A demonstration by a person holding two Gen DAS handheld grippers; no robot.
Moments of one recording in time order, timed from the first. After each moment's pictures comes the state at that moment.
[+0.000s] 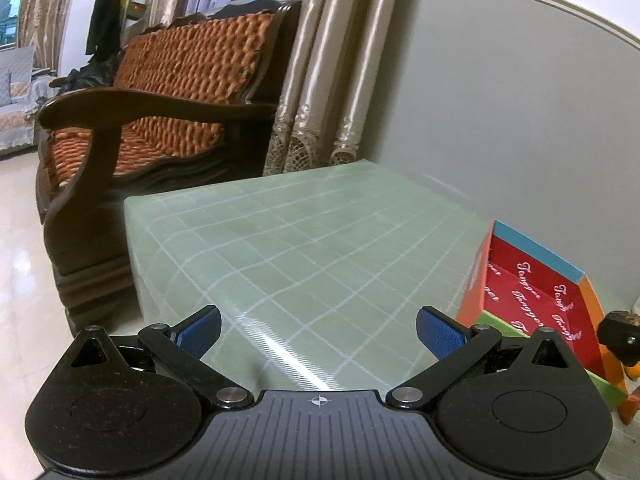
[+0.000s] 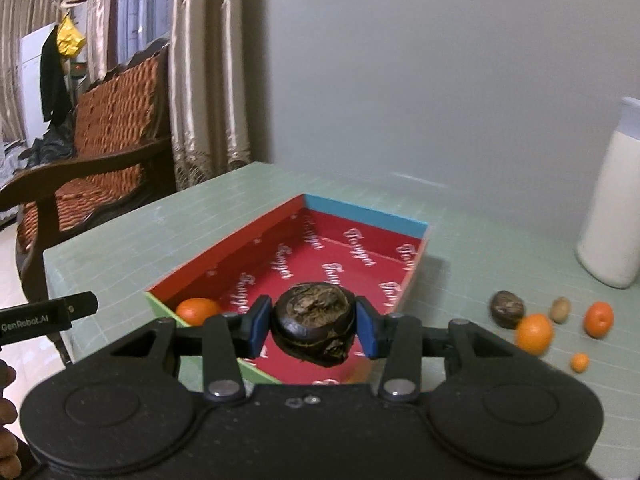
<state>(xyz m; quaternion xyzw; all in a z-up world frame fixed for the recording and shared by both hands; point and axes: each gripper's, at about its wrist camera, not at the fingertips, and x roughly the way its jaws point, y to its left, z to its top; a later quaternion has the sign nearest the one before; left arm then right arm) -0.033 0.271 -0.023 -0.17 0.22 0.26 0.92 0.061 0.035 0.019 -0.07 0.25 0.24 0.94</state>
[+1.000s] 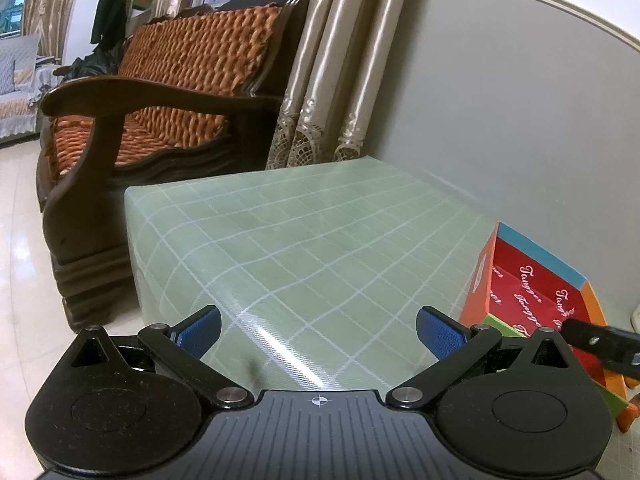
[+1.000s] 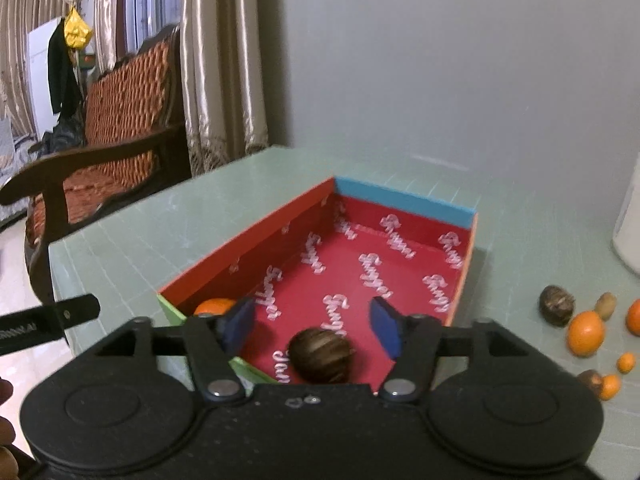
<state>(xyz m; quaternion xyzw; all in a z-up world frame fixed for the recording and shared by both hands) -0.031 0.272 -0.026 -0.19 0.23 0.26 0.92 0.072 0.055 0.007 -0.06 0.26 0.25 0.93</state>
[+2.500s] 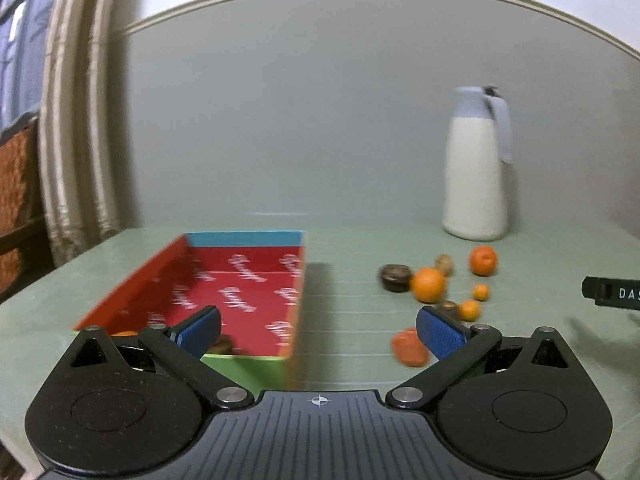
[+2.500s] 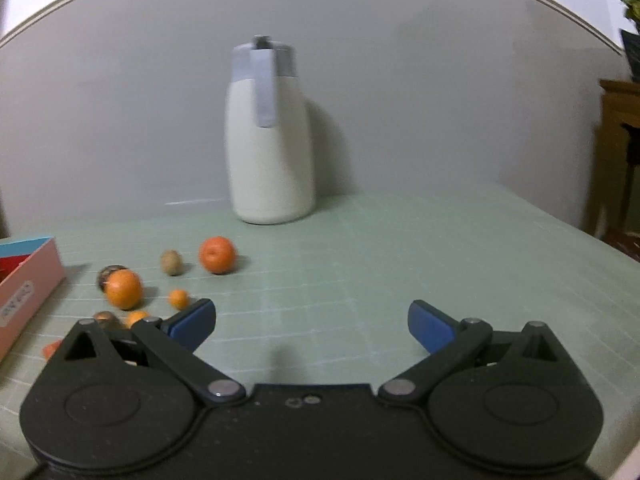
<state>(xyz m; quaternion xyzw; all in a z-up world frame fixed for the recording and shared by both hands) 0.003 0.032 0.000 0.03 0.17 0.00 0.98 0.021 -0.221 -0.032 0.05 0.19 -0.13 0.97</state>
